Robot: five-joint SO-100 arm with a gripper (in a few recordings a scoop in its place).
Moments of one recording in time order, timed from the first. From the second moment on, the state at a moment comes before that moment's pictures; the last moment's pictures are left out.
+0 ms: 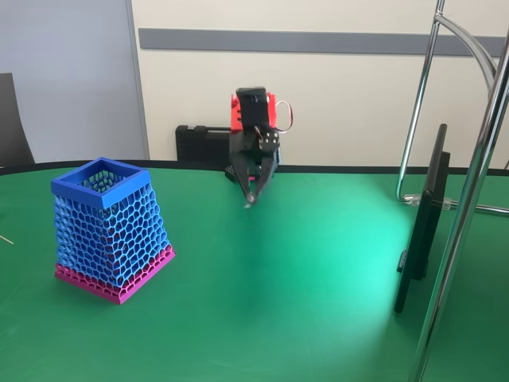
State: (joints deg) arm -2.7 51.1 29.5 49.4 -82.5
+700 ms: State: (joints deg) arm 8.2 88.0 84.8 2.6 -103.1
